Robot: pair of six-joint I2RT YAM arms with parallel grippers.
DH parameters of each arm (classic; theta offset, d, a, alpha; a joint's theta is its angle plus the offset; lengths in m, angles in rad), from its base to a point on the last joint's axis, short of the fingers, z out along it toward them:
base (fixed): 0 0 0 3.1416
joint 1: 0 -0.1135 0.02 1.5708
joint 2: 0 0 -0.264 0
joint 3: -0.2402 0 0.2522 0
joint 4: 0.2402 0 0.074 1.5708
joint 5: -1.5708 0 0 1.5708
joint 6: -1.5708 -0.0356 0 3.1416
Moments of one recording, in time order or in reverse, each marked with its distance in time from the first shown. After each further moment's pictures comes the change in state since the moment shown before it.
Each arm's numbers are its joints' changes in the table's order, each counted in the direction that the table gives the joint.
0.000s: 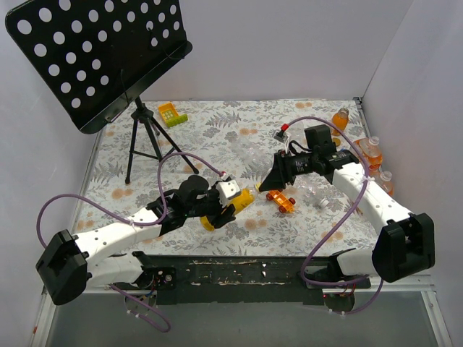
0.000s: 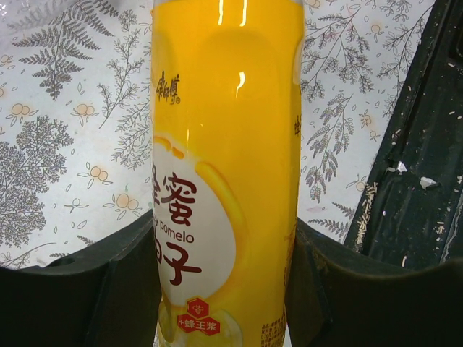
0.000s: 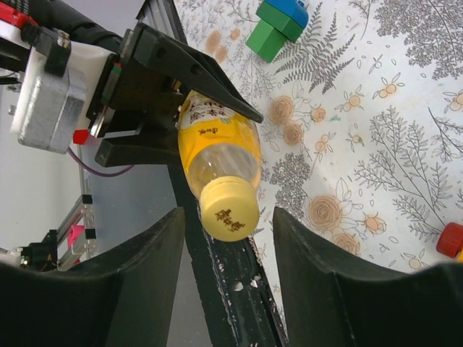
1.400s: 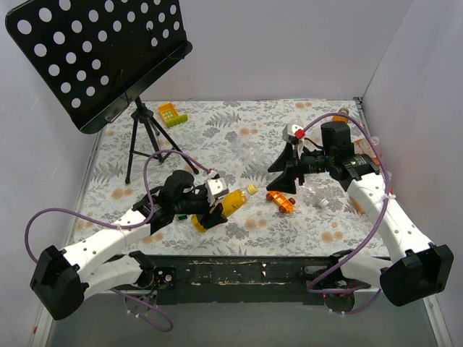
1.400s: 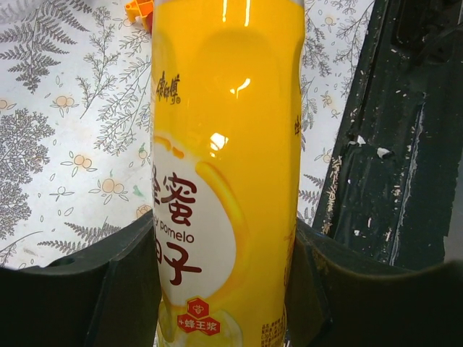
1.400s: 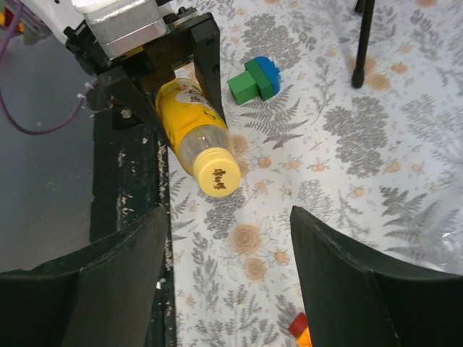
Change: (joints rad) left arm -0.154 -0.100 0.000 0.129 -0.258 -0.050; right arm 0.019 -0.161 -0.074 0.051 0.037 0.455
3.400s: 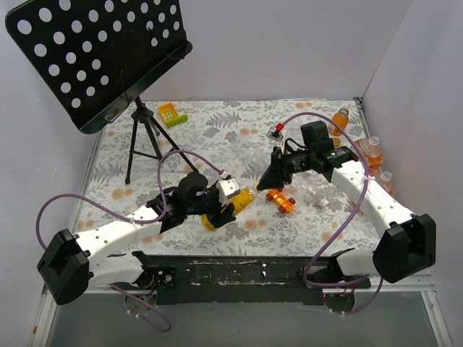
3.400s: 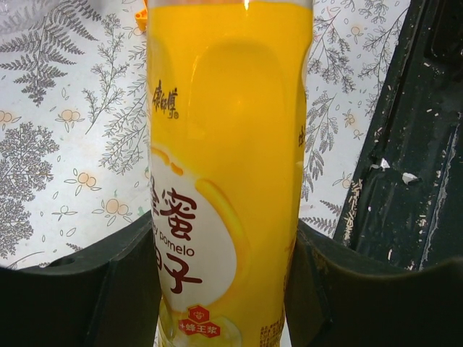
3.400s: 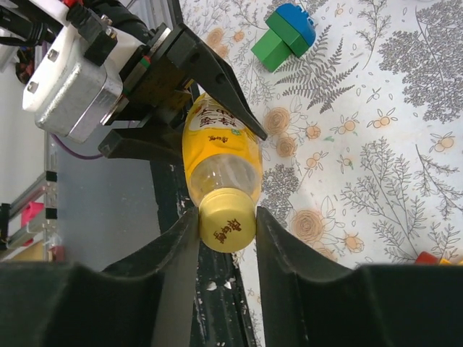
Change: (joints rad) left arm 0.125 0.115 -0.017 -0.113 0.180 0.047; right arm -0.073 0.169 -0.002 -0.003 -0.048 -0.309
